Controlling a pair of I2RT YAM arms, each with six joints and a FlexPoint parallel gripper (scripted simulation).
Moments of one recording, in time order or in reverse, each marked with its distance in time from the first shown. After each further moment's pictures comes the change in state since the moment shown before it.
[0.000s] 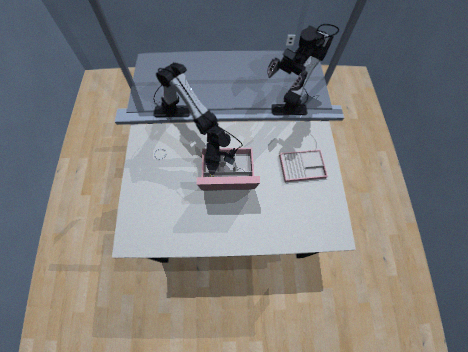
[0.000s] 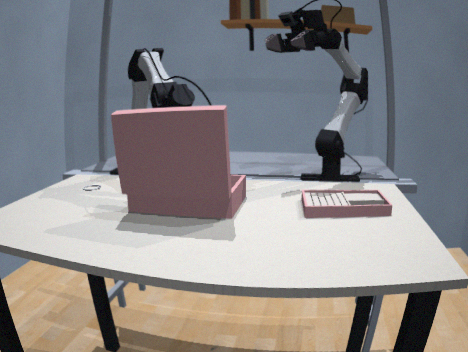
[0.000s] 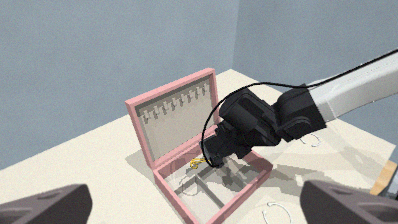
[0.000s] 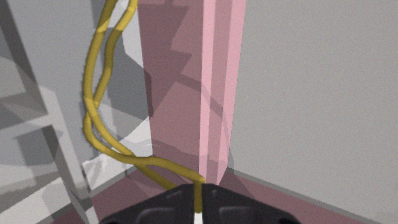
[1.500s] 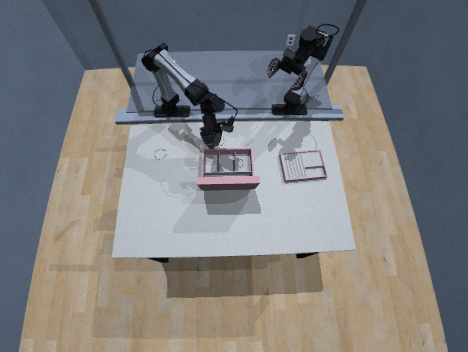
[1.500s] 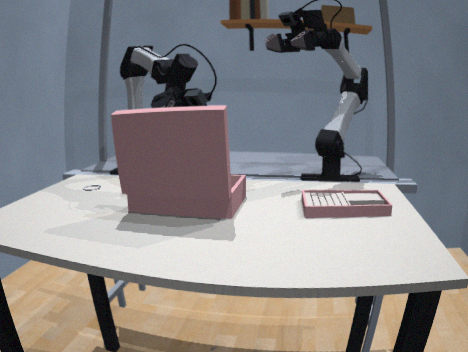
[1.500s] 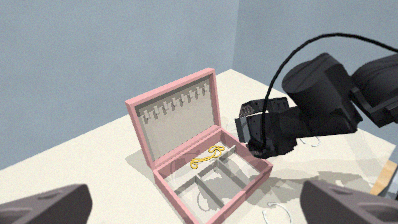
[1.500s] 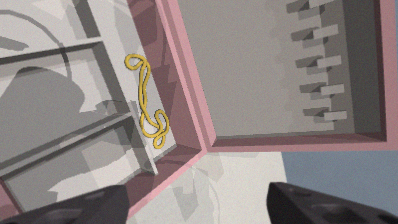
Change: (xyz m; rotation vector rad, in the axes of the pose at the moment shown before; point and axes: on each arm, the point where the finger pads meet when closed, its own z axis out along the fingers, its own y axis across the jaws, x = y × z) left arm 0.000 0.000 0.000 0.000 0.000 0.000; right arm -0.006 -0.011 -0.129 0.017 -0.228 0.300
